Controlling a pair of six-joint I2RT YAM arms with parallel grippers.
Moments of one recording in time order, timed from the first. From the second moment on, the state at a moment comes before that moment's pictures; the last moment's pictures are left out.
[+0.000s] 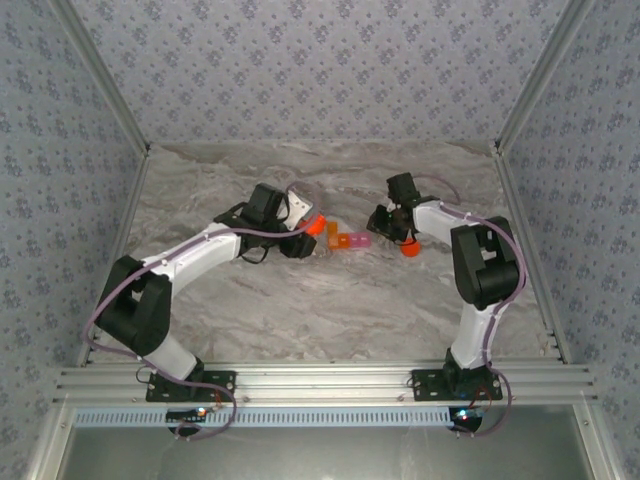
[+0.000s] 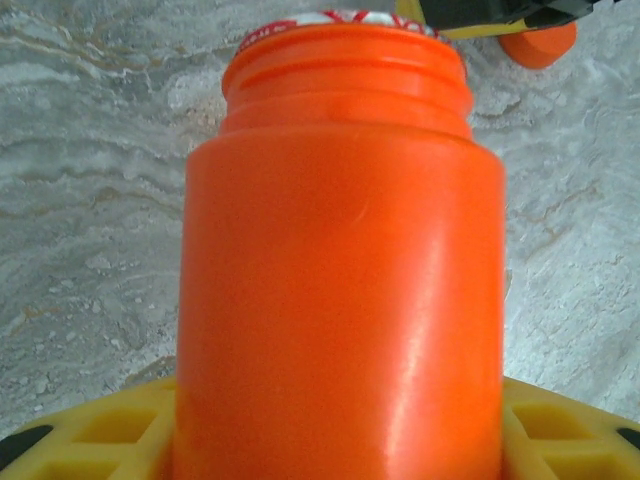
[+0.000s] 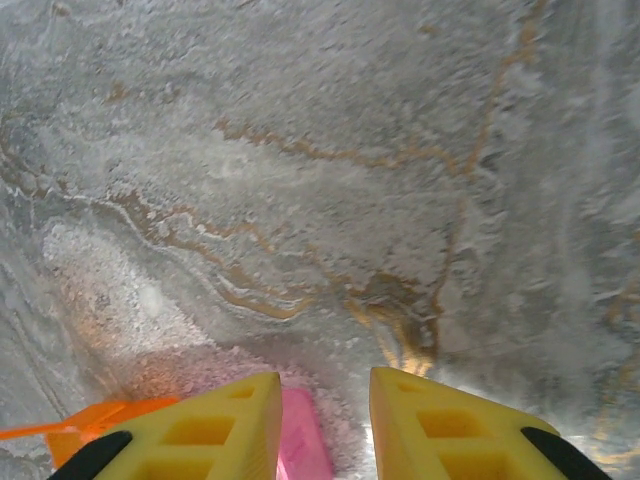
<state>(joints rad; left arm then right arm) -0.58 1.58 1.07 -0.39 0.33 0.01 0.30 1.89 1.19 -0.38 -0.22 0.63</state>
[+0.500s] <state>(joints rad) -0.58 1.58 1.04 -0.33 0.36 0.01 0.35 1.90 1.19 -0.37 -0.22 0.64</state>
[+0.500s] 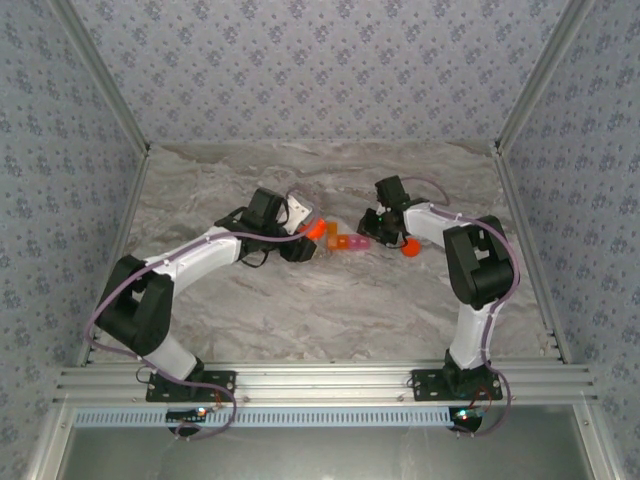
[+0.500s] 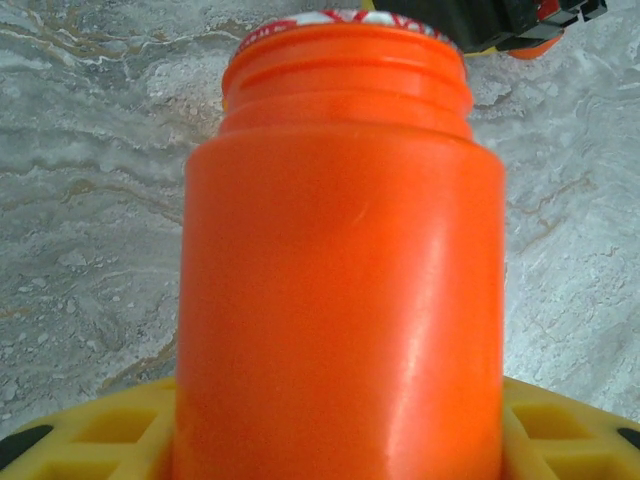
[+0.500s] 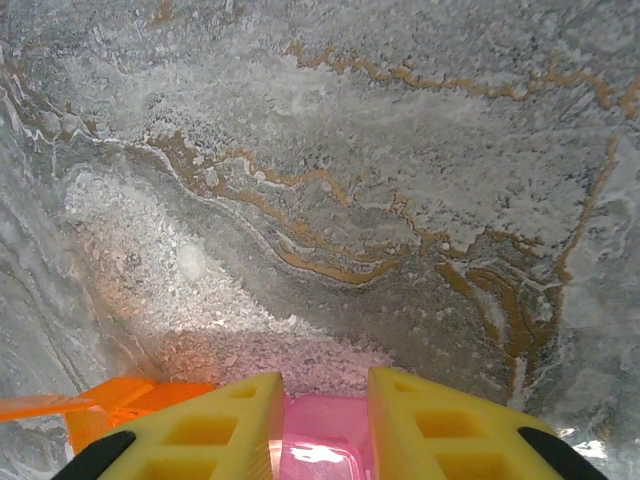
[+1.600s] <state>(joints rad) -0.60 1.71 1.04 -0.33 0.41 0.04 0.31 1.79 1.10 -0.34 -0.24 0.60</state>
